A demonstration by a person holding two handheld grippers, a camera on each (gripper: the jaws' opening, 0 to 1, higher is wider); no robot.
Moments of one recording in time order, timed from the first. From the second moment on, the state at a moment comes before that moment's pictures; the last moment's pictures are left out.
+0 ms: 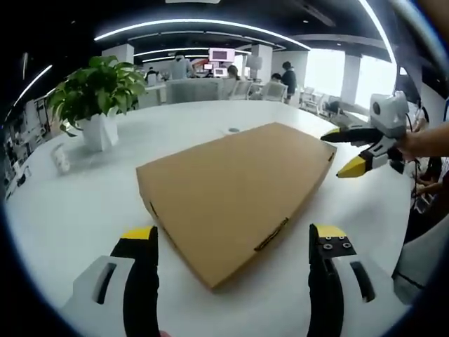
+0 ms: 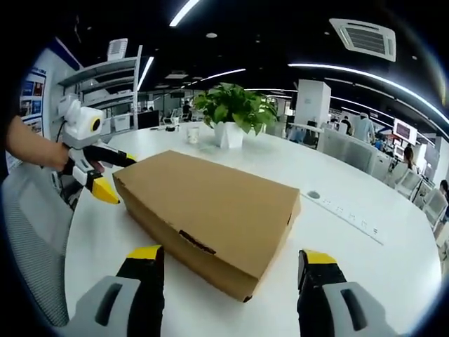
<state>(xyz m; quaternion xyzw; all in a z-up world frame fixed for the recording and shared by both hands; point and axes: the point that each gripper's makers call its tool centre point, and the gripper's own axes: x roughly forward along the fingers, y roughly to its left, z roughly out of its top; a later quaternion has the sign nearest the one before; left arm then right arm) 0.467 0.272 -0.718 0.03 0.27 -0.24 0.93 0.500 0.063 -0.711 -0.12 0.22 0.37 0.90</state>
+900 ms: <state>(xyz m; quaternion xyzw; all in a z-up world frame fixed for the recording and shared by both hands) 0.476 0.274 -0.718 0.01 0.26 -0.21 0.94 0.509 0.074 -0.723 -0.11 0.24 0.40 0.88</state>
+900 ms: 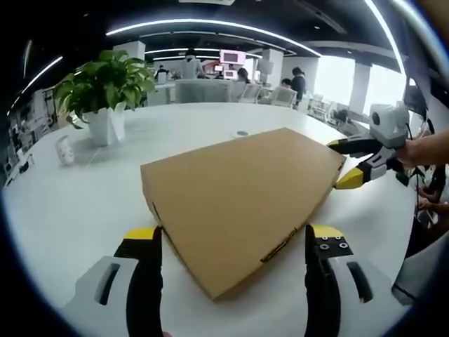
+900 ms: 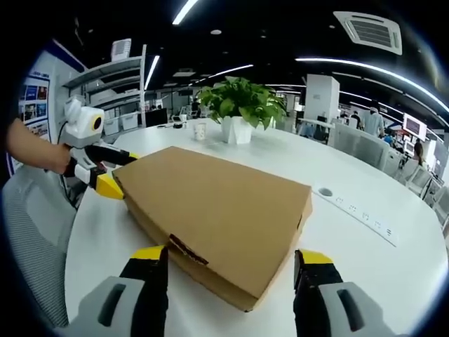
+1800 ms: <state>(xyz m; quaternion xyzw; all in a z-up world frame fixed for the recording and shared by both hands) 0.476 0.274 -0.720 0.02 0.26 -0.22 0.94 0.506 0.077 -0.723 -0.11 0.24 0.40 0.88</state>
